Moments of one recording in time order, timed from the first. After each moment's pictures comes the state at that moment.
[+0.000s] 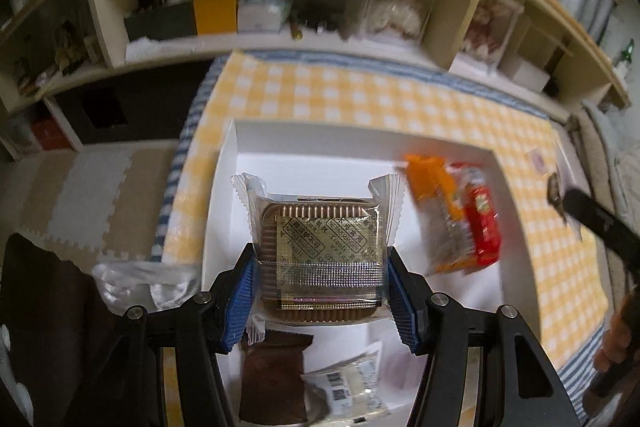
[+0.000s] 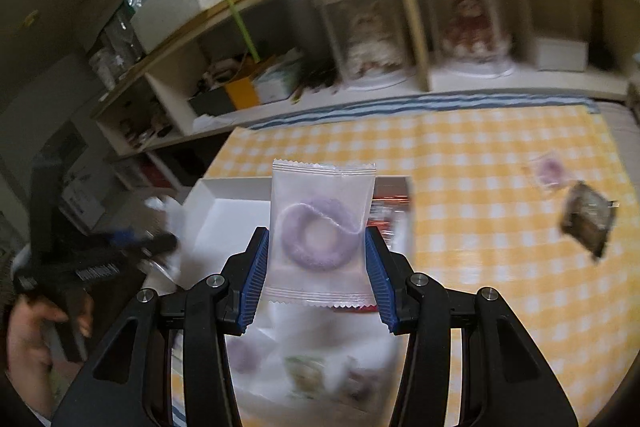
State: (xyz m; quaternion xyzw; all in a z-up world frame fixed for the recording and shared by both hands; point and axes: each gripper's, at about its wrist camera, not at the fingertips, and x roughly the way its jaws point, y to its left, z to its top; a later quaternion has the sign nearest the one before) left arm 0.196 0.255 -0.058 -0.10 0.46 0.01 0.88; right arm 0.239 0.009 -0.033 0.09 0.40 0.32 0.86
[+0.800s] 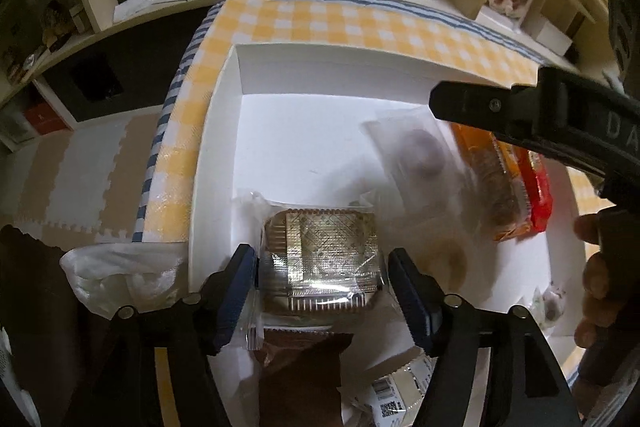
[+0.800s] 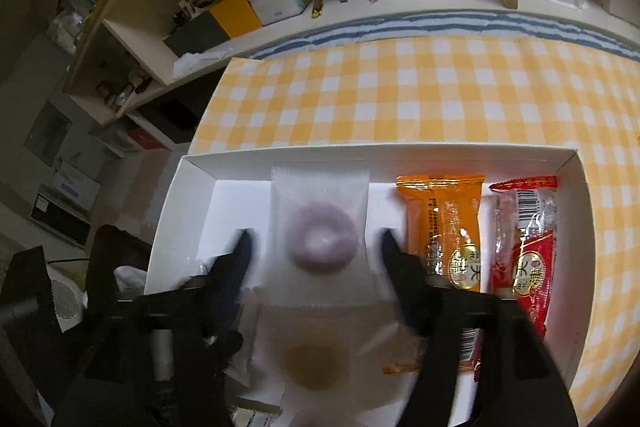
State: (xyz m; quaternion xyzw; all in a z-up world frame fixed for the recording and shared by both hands) left arm 0.234 0.262 -0.114 -0.08 0.52 0.02 0.85; right arm 0.301 0.132 -0.096 0.07 0.52 0.29 0.80
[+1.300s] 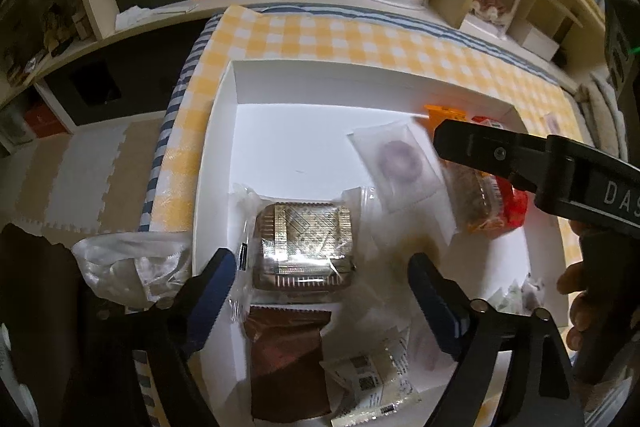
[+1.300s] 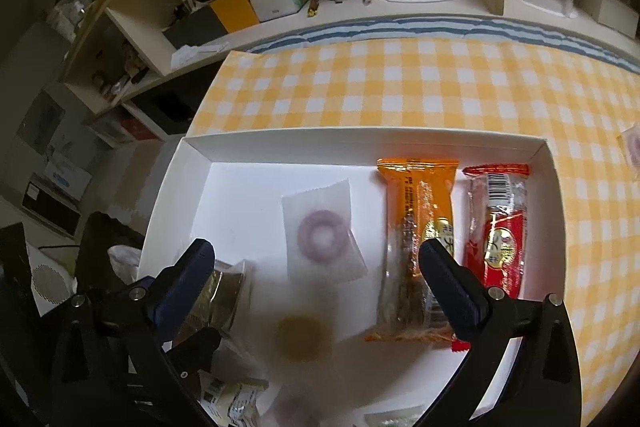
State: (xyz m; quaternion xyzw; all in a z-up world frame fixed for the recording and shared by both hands) left arm 0.210 0.254 -0.089 -0.08 0.51 0.01 0.86; right arm 0.283 0.118 -0.086 0.04 0.52 0.29 0.81
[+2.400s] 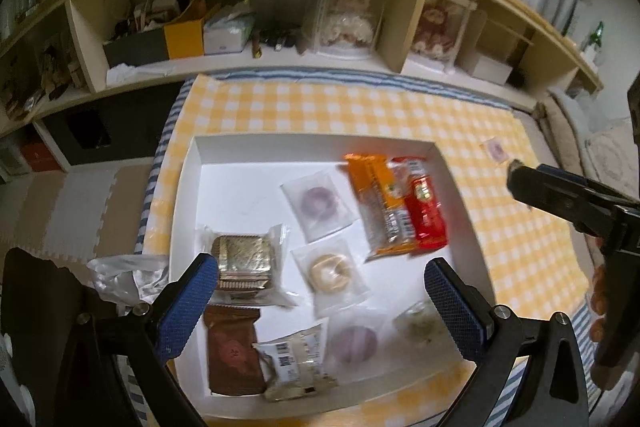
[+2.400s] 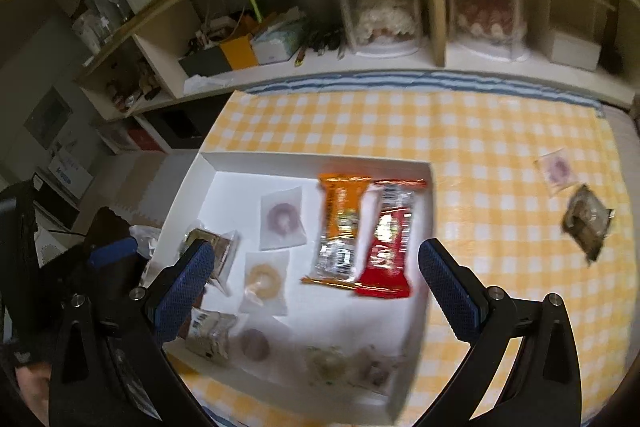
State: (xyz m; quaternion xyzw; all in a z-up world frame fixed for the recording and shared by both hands) left arm 0.159 0.213 -0.009 -0.08 0.43 -0.02 0.90; right arm 0.240 0.014 -0.005 0.03 0.45 0.28 0.85
